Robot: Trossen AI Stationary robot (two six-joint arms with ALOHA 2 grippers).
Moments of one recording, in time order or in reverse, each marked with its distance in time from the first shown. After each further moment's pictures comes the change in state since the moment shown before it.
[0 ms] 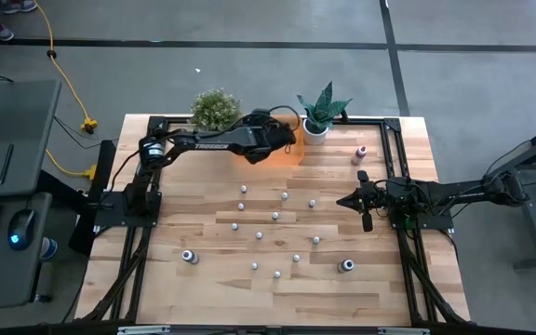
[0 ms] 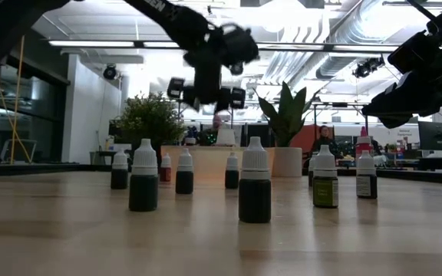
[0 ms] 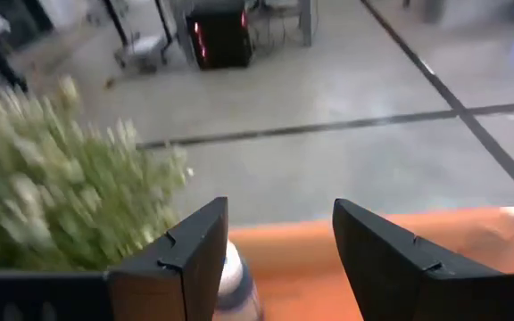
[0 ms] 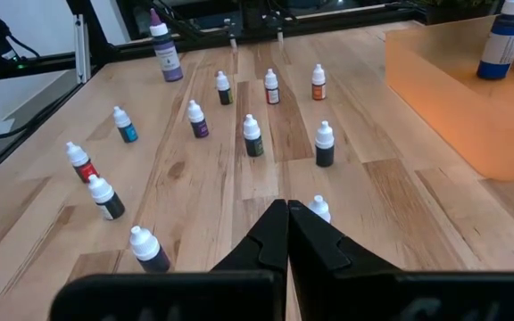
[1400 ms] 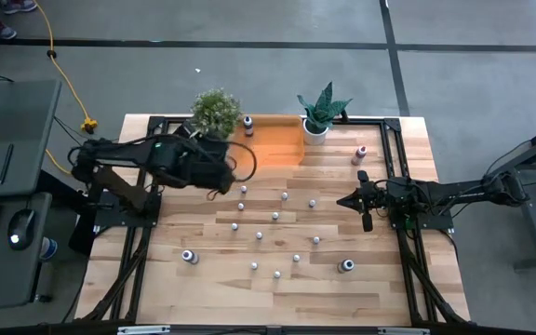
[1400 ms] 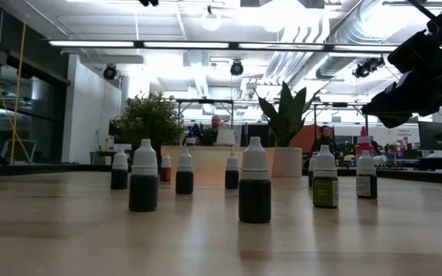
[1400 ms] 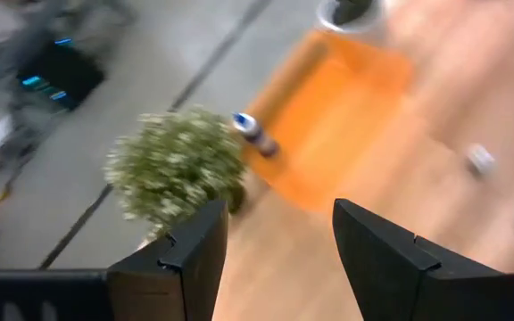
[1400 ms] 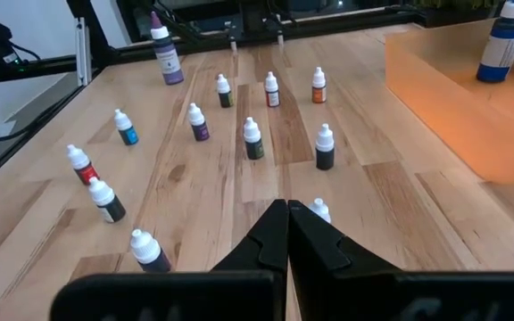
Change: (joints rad) left arm -0.489 -0.522 0.193 -1.042 0.330 0.154; right arm 0.000 0.000 0.000 0.003 0.000 0.000
